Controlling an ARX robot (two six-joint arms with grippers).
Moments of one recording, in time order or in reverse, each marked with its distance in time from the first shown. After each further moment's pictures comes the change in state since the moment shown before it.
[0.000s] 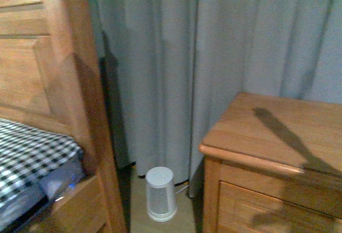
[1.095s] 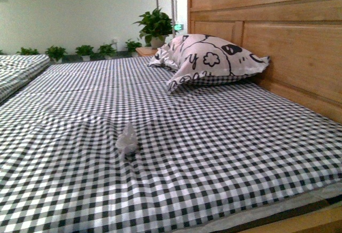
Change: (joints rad) left arm 0.001 -0.002 -0.003 0.000 -0.005 0.000; right arm 0.000 0.000 0.000 0.000 -0.007 -0.005
